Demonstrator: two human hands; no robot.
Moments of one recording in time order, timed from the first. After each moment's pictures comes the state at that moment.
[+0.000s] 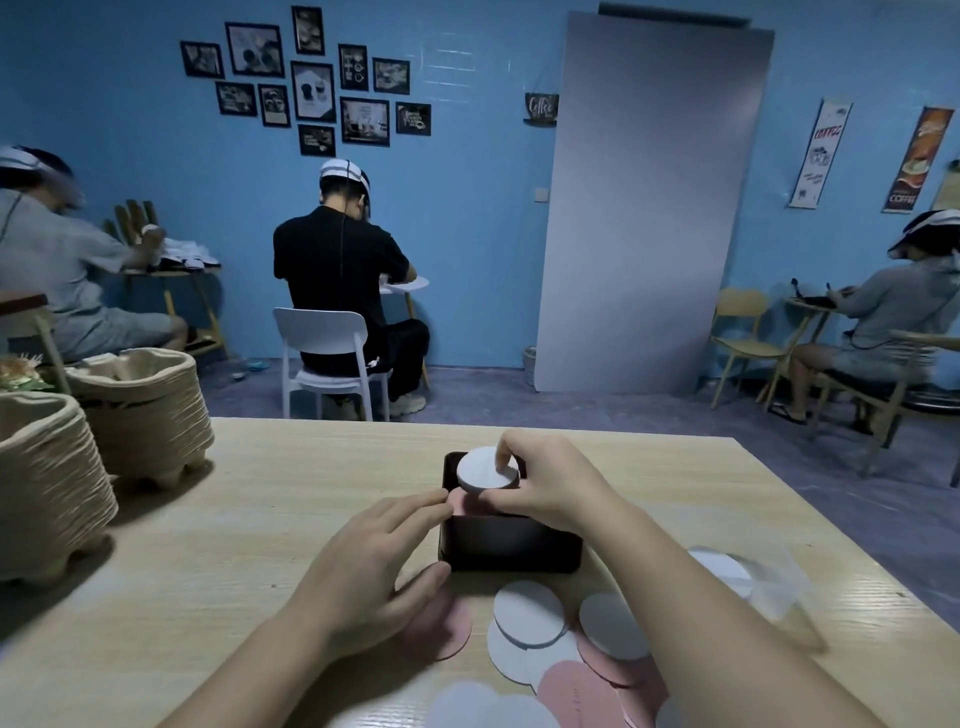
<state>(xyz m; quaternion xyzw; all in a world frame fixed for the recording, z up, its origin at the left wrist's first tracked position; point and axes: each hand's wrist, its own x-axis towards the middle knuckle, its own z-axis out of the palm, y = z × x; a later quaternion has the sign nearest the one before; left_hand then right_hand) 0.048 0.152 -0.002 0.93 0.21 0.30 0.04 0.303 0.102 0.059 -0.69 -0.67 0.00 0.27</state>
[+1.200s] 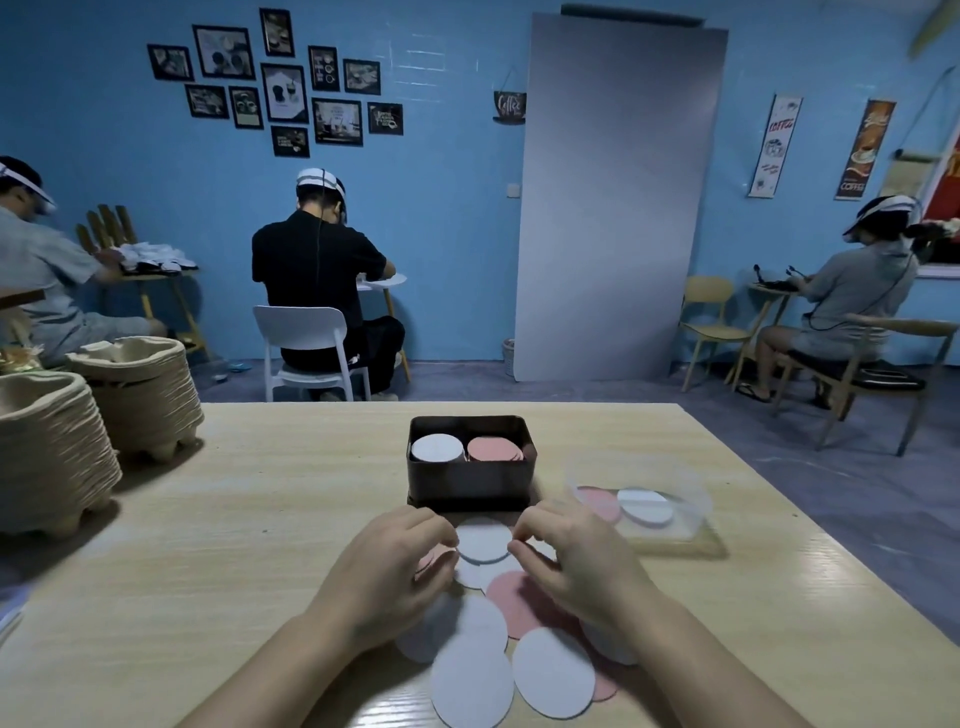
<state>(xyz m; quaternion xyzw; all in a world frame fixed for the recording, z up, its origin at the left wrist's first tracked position) 0.065 0.066 -0.014 0.93 0.18 0.31 0.07 0.294 -0.055 -0.005 -0.65 -0.70 -0.10 0.28</state>
